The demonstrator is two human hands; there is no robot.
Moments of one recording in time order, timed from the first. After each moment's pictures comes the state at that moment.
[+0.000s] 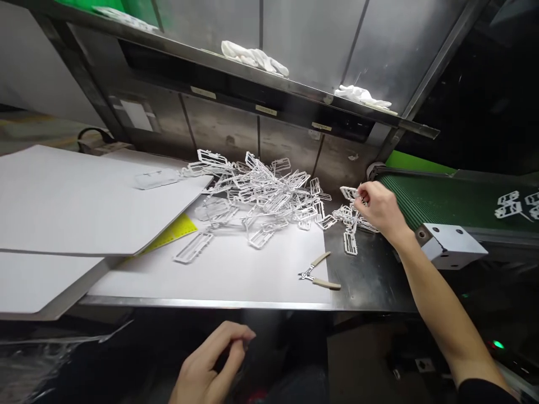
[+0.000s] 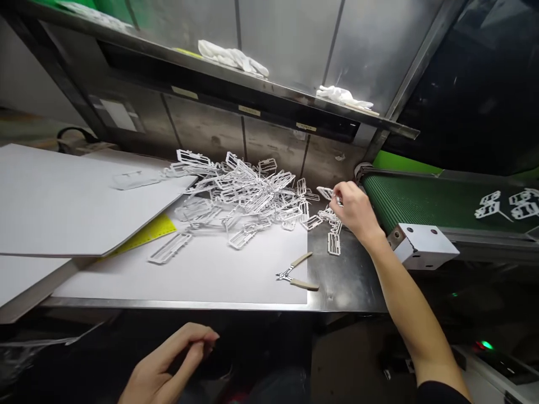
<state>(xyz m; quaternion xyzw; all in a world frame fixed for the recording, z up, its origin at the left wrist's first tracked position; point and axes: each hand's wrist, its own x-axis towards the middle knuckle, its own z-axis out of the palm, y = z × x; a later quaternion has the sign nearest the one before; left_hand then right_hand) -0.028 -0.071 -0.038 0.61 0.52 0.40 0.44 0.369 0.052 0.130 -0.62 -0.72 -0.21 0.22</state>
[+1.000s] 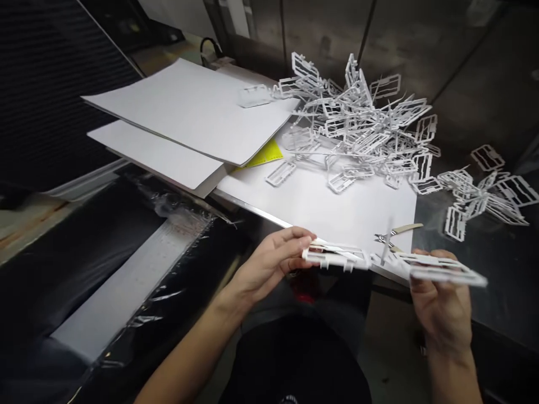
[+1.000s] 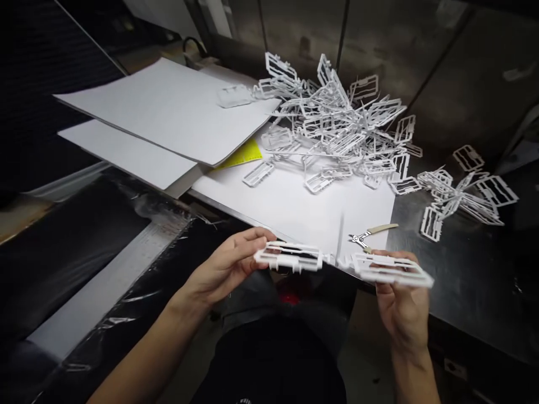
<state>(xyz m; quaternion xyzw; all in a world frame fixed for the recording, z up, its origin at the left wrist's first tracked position) -0.052 -0.029 -0.006 0.26 0.43 0.41 0.76 0.258 -0.077 -0.034 -0.53 -0.37 0.43 0.63</state>
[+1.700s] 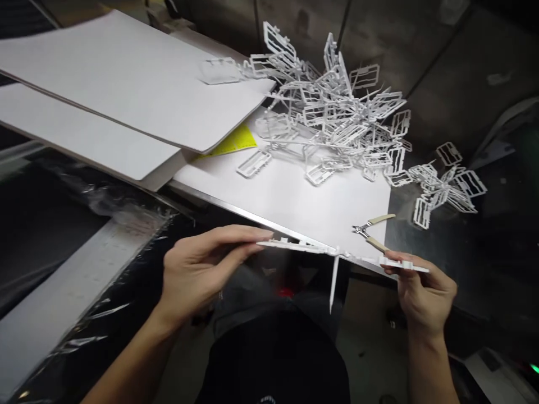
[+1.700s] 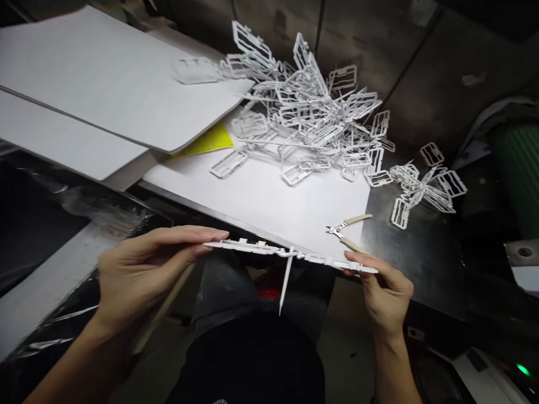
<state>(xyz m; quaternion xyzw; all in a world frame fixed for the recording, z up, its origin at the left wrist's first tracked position) -0.084 -0.047 -0.010 0.60 0.49 0.52 0.35 0.266 -0.091 -0.033 -0.52 -0.55 0.27 0.60</state>
